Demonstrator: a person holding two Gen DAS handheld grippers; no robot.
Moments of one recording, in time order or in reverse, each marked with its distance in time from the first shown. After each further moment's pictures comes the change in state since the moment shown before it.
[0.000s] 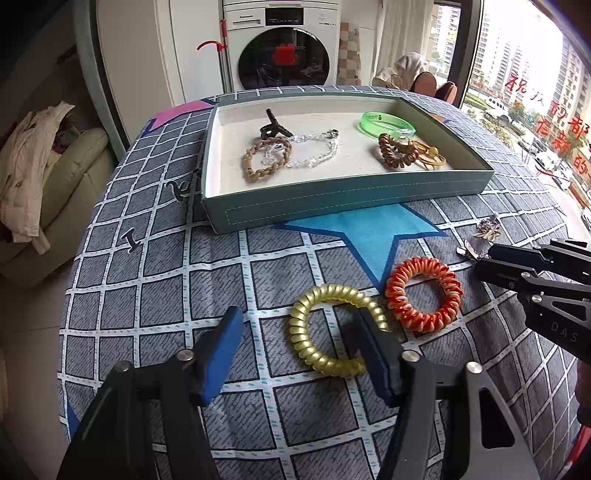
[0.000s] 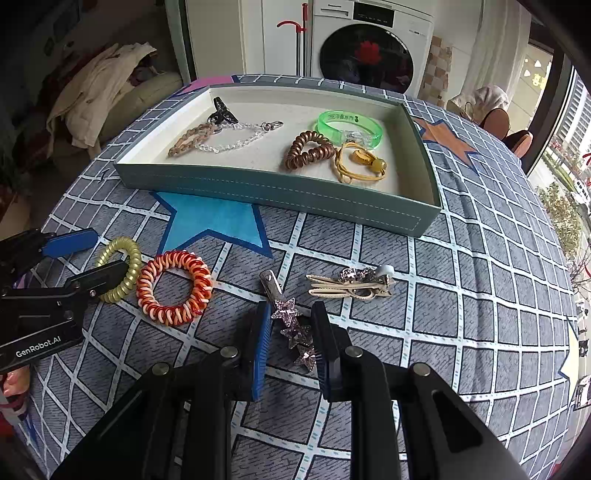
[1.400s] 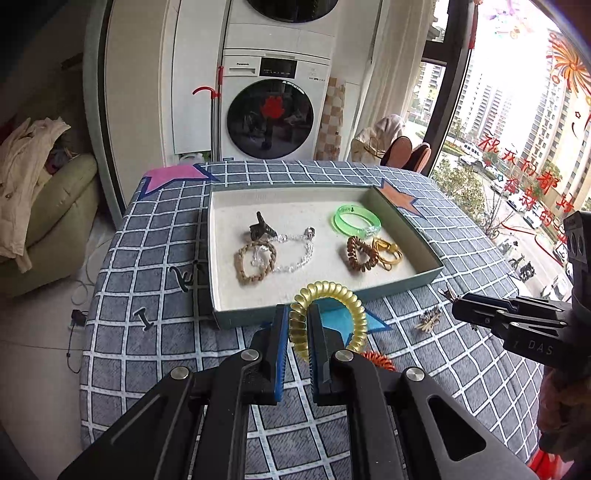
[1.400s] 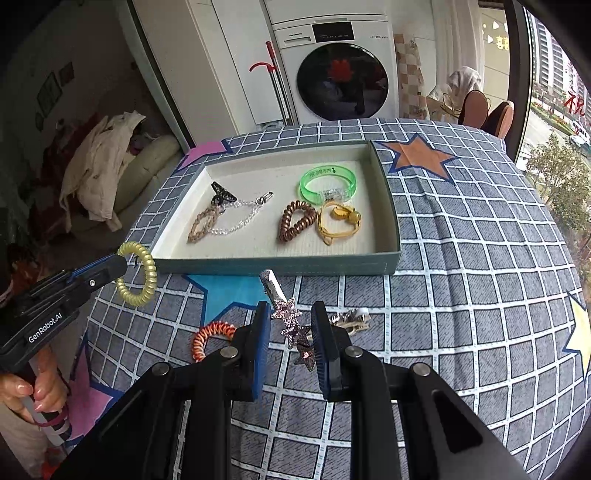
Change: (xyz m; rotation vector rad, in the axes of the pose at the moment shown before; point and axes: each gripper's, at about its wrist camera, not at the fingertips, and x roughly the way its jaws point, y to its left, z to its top) left arm -0.065 0.018 0.053 -0.066 -0.189 -0.130; right arm -0.057 -0.033 0.031 0.210 -0.122 0.124
